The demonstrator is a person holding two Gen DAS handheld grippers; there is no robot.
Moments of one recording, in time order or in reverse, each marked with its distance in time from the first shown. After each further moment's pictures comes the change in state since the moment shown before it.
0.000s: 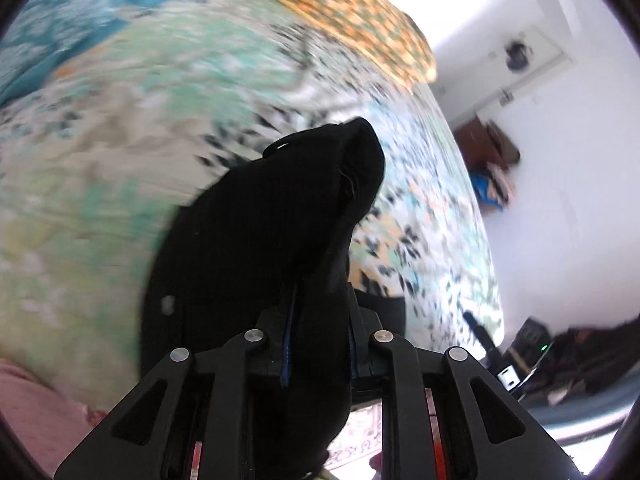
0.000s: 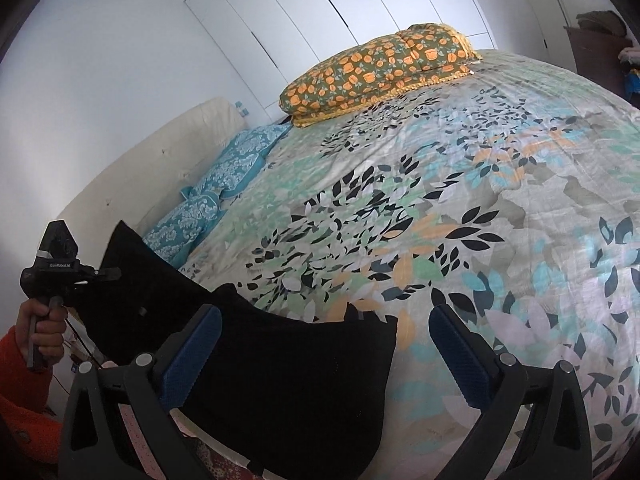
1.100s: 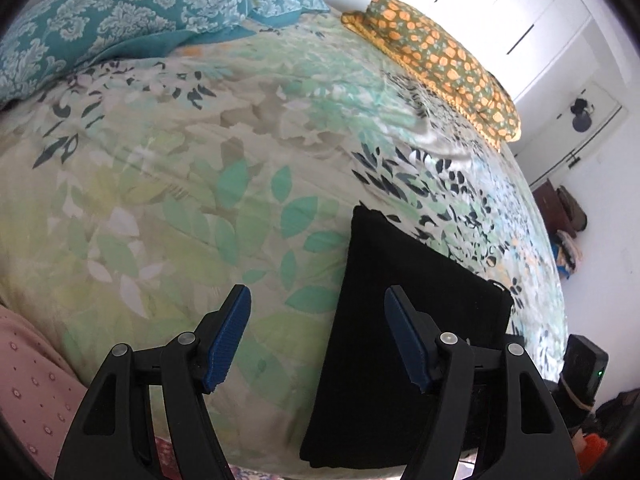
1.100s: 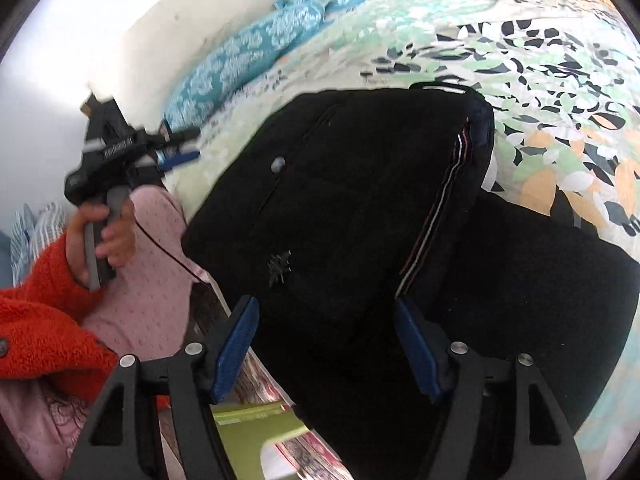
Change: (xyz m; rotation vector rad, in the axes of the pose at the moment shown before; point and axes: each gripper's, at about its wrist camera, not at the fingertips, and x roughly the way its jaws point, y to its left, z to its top) left arm -0.004 0.145 -0.058 -0.174 -0.271 0.253; right arm 0.161 0.092 -0.074 -0.319 0.710 0.310
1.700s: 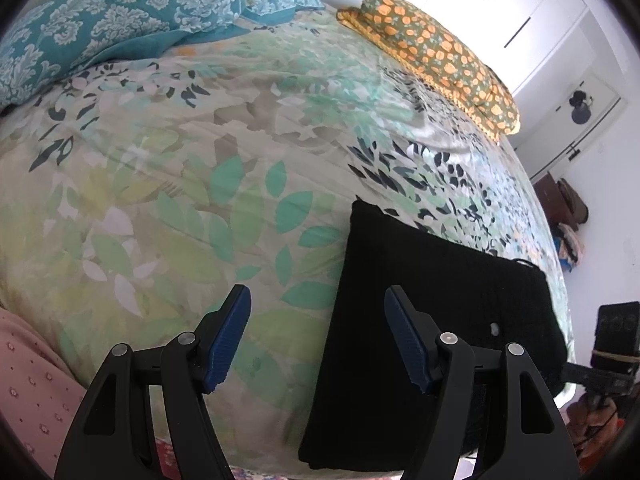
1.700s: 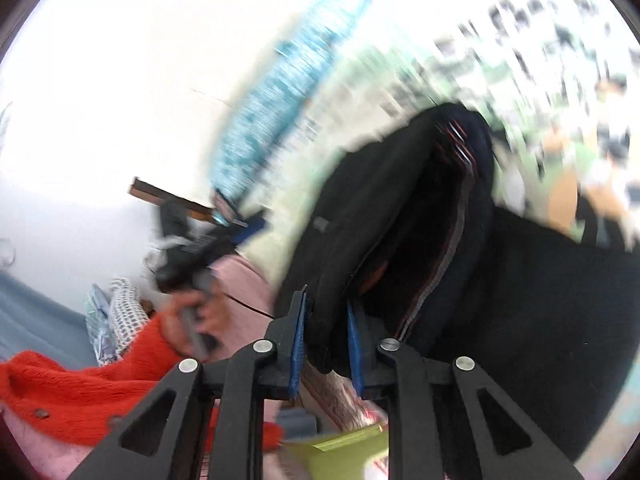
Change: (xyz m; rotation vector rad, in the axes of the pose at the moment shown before) left arm 0.000 -0.004 -0.004 0.020 0.006 -0.003; right arm -0.078 -0.002 0.015 0.196 -0.199 0.255
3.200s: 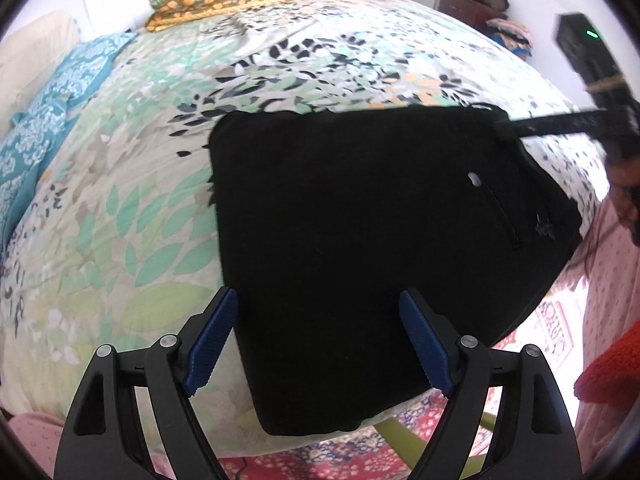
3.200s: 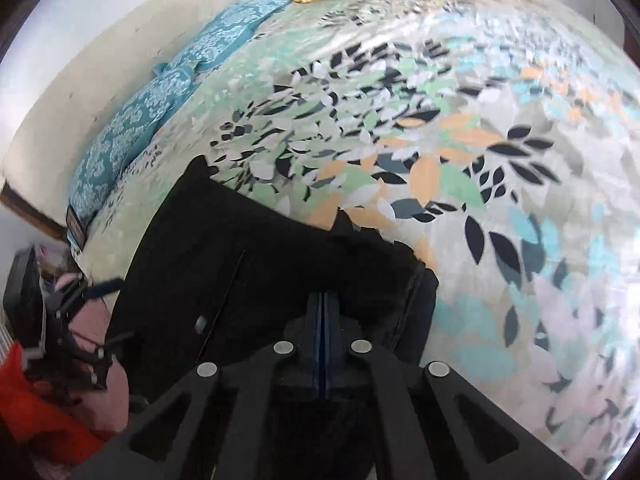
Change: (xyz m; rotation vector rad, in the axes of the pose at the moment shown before) left arm 0.029 -0.141 -0.106 0.725 0.157 0.050; right arm -0.039 -0.043 -0.007 -0.037 -0.066 -0.633
